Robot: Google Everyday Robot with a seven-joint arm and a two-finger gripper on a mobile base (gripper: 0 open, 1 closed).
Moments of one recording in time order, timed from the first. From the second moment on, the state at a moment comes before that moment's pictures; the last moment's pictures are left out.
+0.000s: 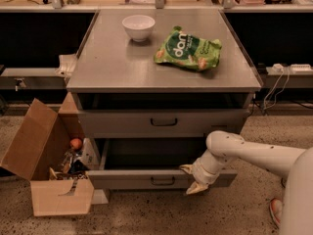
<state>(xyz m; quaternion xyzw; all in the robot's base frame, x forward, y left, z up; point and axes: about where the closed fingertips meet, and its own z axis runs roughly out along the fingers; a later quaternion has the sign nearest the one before) 0.489 -0.153 0.414 -0.78 0.59 0.19 0.10</state>
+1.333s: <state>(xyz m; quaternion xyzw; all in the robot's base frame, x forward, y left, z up) 0.498 -0.157 0.413 -0.78 0.60 0.17 0.11</state>
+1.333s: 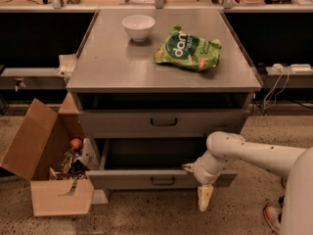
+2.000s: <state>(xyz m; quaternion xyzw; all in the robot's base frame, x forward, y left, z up) 0.523 -0.173 0.414 -0.78 0.61 0.11 0.09</state>
